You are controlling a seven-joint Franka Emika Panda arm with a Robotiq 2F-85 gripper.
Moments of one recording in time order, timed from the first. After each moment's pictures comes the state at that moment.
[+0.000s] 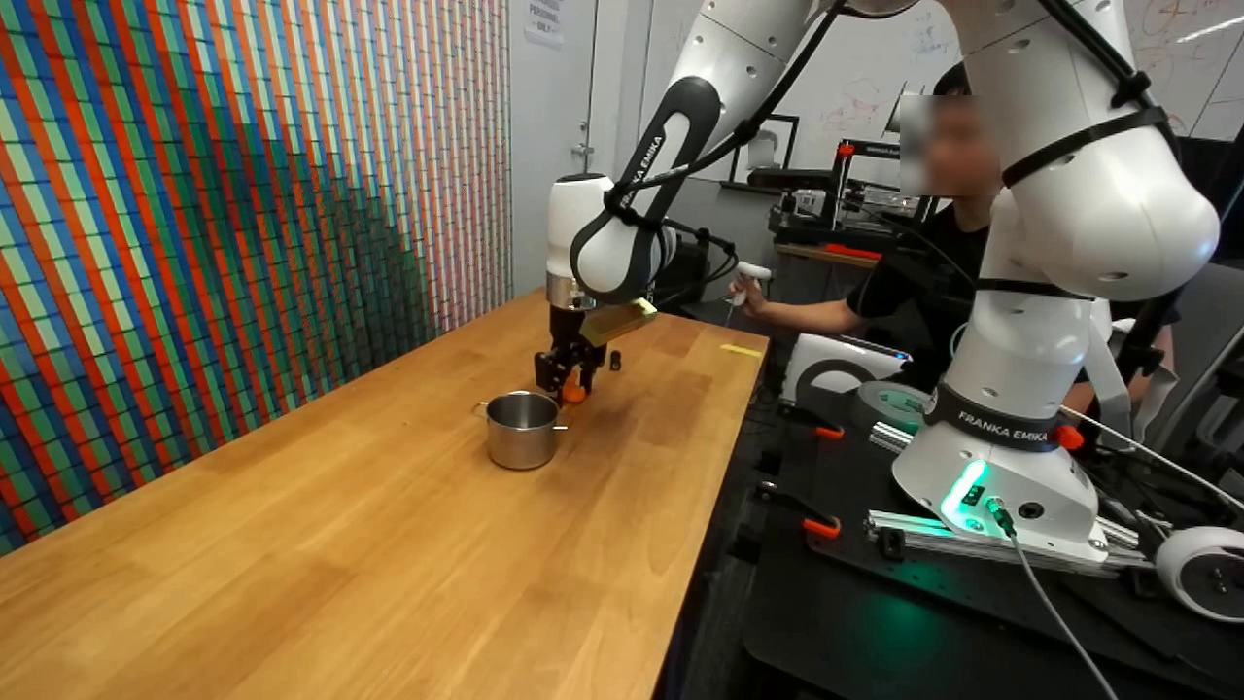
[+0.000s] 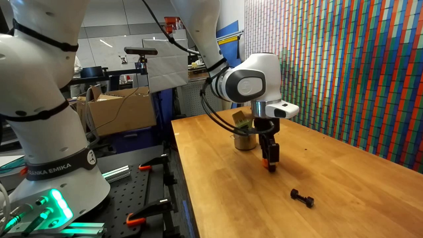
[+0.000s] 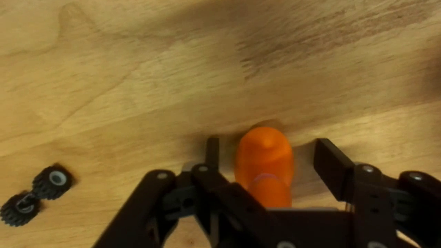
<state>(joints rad) 0.13 0.57 -0.08 -2.19 -0.03 2.76 0.31</state>
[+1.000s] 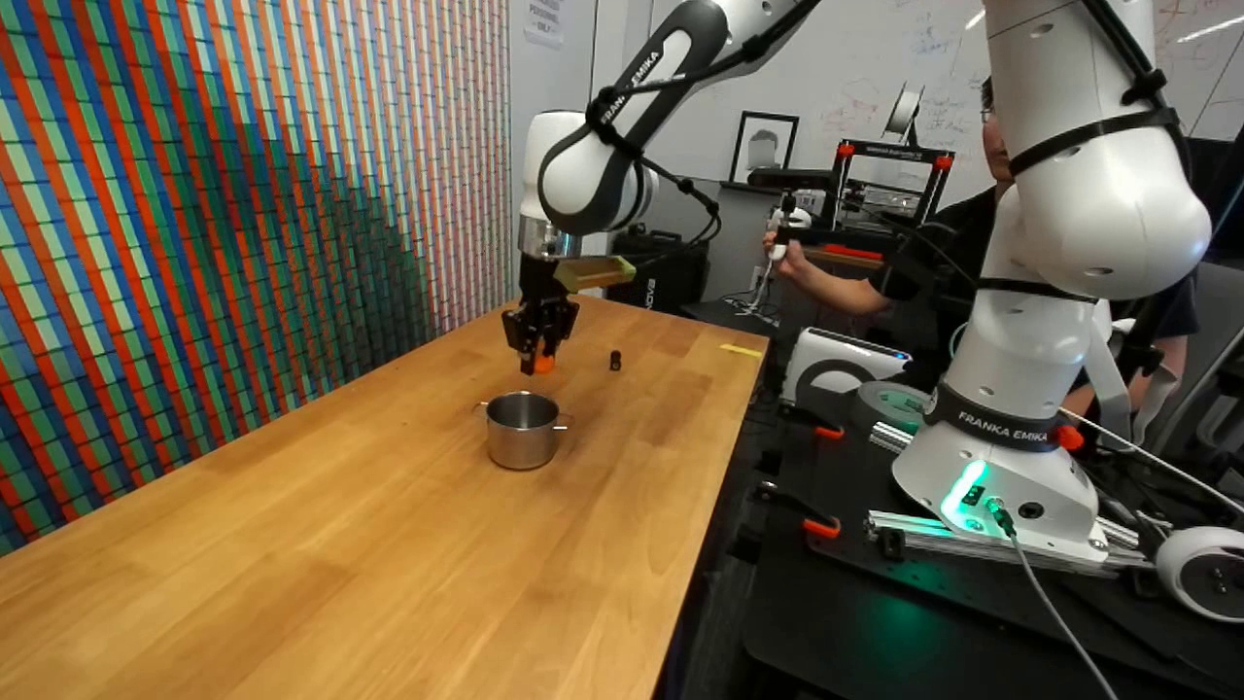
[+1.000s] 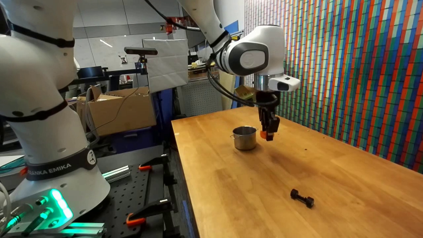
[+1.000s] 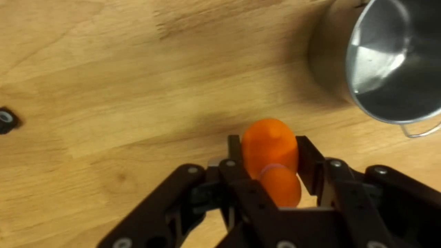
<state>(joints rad) 0.06 0.45 0.05 -2.12 0.11 2.60 0.18</state>
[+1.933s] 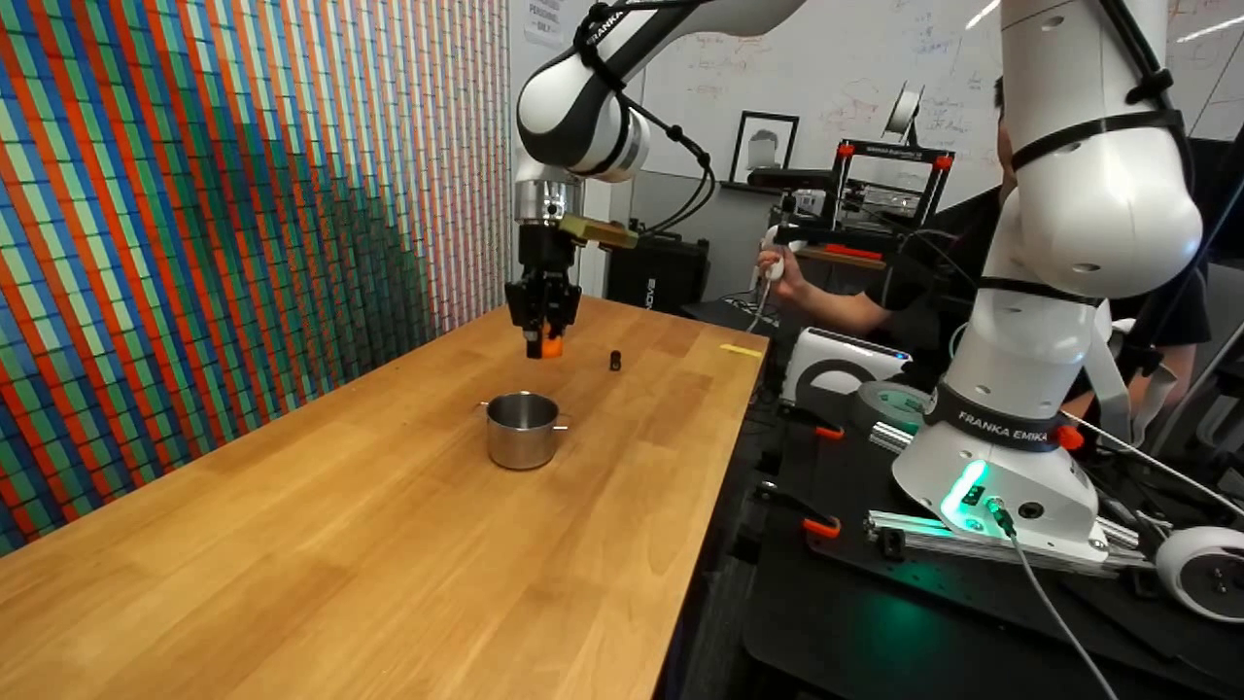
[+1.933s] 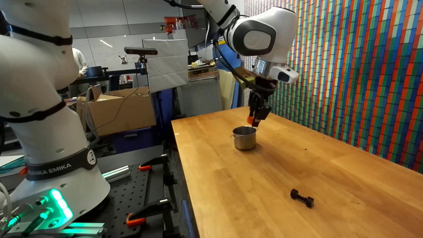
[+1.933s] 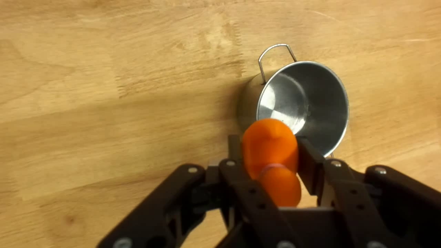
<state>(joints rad) 0.01 0.39 0.10 -2.04 0.30 2.25 -0.02</state>
